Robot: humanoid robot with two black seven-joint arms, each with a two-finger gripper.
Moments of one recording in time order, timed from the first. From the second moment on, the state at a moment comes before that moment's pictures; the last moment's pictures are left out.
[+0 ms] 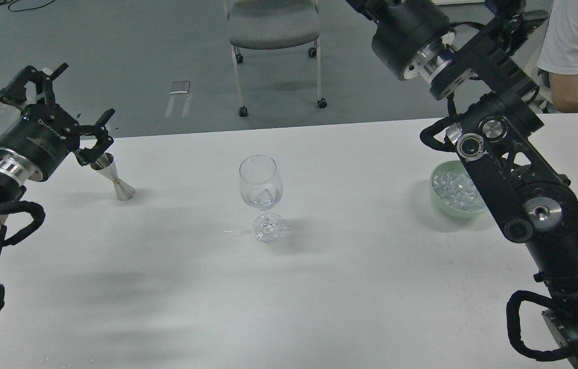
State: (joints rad) left arm -0.27 0.46 -1.57 -1.38 0.33 -0.19 0.26; right arm 0.72 0.00 1.28 1.51 -1.79 0.18 -0.09
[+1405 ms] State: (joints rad) left arm -0.47 0.37 -1.54 -1.08 0.46 -0.27 0.03; right arm 0.83 -0.04 1.62 0.80 -0.16 0.30 -0.10
